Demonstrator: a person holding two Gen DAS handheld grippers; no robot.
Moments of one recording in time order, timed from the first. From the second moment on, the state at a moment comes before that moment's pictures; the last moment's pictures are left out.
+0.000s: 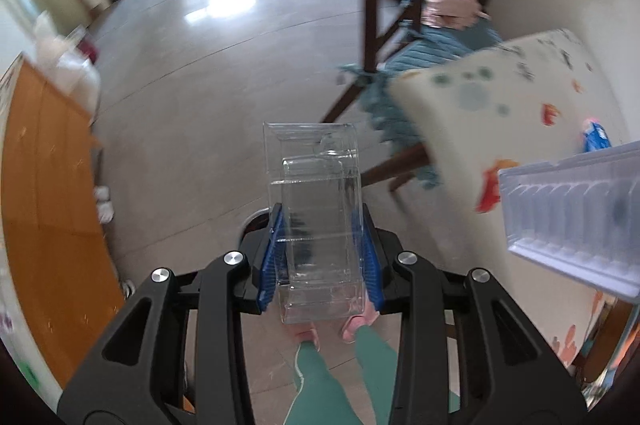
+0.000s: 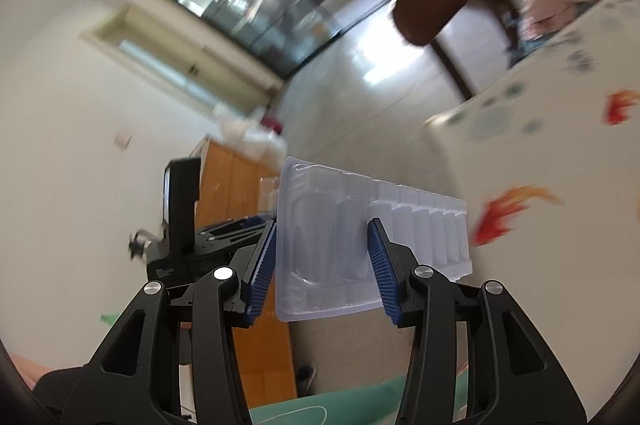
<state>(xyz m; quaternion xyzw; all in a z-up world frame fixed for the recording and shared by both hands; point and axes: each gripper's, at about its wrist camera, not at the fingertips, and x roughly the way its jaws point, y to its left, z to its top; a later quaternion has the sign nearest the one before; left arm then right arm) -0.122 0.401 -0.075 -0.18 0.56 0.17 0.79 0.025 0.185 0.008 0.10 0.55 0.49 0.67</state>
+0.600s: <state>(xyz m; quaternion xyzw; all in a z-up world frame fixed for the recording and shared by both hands) -0.200 0.499 -0.235 -0.23 0.63 0.20 0.71 -0.047 0.345 -0.182 0.04 0.67 0.50 0.55</state>
